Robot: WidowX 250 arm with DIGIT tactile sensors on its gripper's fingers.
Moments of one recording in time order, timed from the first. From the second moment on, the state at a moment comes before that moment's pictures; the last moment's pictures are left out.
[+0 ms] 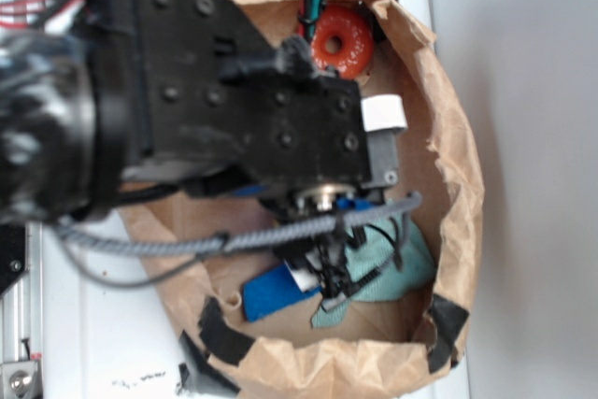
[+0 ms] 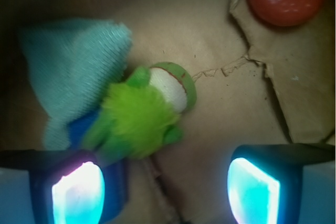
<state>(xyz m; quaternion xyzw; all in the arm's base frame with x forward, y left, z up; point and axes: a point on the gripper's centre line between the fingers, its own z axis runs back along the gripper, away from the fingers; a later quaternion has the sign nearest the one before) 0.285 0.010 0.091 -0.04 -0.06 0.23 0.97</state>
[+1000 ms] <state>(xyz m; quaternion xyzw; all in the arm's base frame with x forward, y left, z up) 0.274 -0.082 0.064 -0.16 -0.06 0.18 0.97</state>
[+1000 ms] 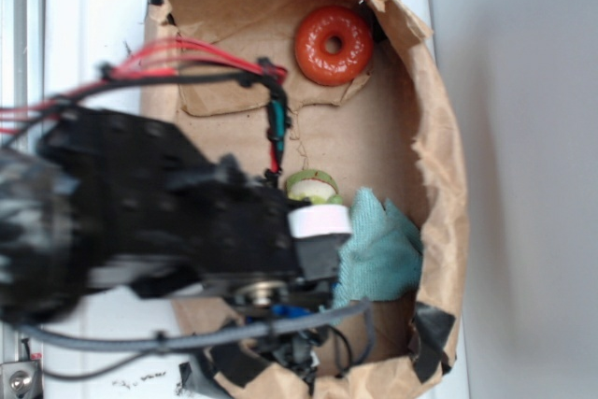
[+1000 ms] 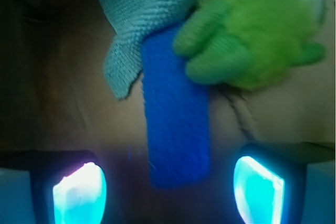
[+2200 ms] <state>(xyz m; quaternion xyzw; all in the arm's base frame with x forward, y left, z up) 0.260 -0.032 0.101 -0.13 -0.01 0.29 0.95</state>
